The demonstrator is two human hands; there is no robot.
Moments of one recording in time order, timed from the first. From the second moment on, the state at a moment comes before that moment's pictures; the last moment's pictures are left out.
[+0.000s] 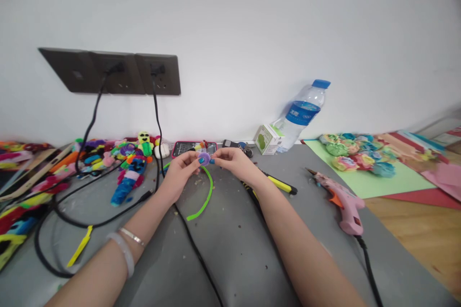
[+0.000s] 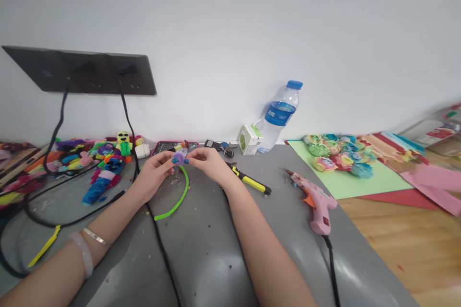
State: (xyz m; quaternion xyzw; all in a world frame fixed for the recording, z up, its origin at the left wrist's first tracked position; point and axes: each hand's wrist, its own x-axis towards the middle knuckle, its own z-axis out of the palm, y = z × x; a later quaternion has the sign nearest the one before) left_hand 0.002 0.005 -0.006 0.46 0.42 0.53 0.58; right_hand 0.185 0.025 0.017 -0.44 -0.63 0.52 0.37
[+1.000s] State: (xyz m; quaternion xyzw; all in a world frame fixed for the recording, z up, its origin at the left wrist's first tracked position) left_hand 0.002 0.005 -0.007 0.47 0.42 0.53 0.57; right_hand 0.188 0.026 0.013 -0.43 -0.63 0.53 0.36
